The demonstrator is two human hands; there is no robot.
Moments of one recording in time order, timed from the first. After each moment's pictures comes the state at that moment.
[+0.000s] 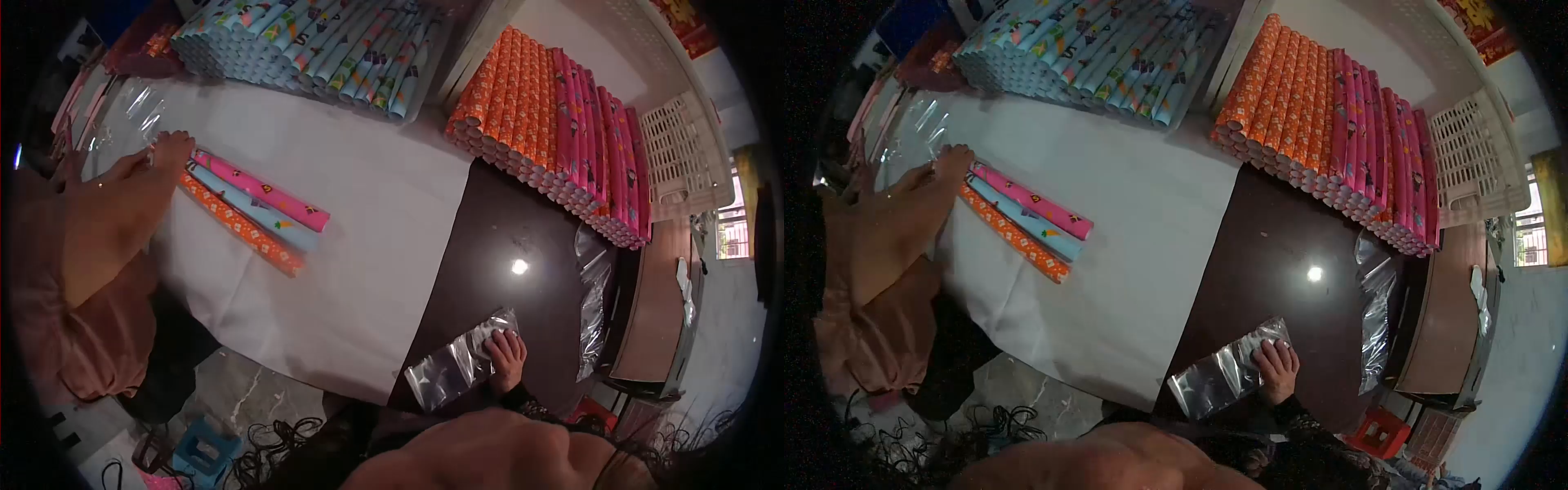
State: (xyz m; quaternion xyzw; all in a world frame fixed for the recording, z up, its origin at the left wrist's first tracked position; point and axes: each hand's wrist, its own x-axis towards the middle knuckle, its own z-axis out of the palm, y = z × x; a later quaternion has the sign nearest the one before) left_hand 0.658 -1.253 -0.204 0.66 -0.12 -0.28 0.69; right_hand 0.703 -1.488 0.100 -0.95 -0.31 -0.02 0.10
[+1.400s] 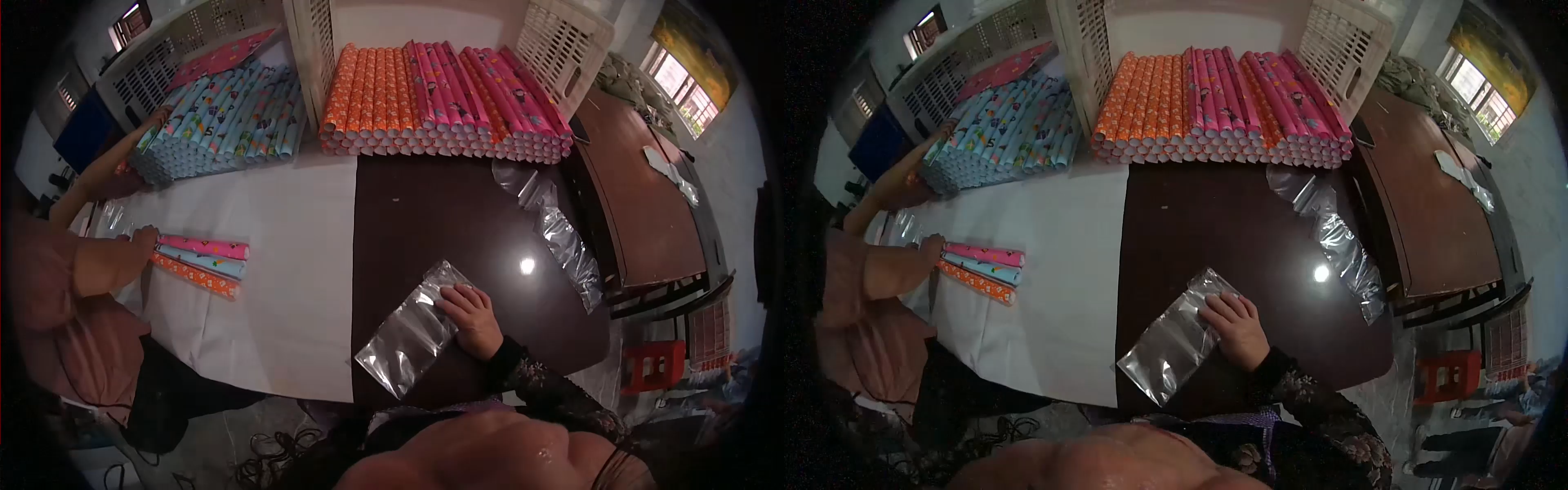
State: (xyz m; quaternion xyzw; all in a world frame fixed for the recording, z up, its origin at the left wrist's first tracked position) left_hand 0.683 -1.269 -0.201 0.82 -0.09 -0.46 0.33; right_hand 0.699 -1.482 0.102 -0.93 -0.29 -0.11 0.21
